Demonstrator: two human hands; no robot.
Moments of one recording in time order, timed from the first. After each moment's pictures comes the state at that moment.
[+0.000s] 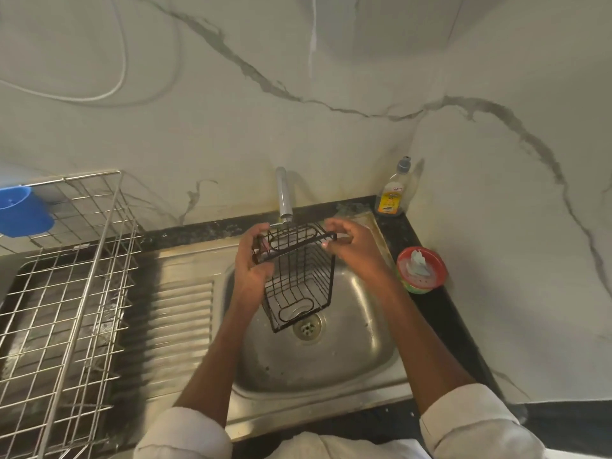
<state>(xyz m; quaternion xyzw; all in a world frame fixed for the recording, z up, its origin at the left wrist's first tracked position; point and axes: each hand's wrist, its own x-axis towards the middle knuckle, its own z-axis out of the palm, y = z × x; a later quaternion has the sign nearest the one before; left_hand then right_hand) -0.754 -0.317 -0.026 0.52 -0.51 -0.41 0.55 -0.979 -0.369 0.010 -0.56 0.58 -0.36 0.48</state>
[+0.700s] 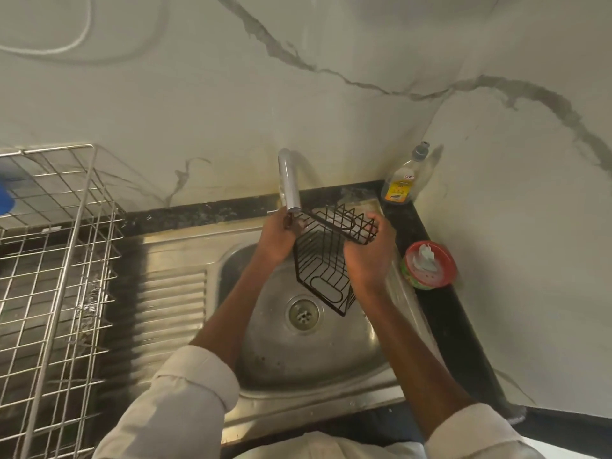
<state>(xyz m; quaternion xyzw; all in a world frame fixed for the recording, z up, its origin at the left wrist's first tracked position) -0.772 -0.418 -0.055 0.64 -0.50 -0.45 0.36 -0.946 -0.365 -0.011 -0.39 0.70 -0.51 0.33</state>
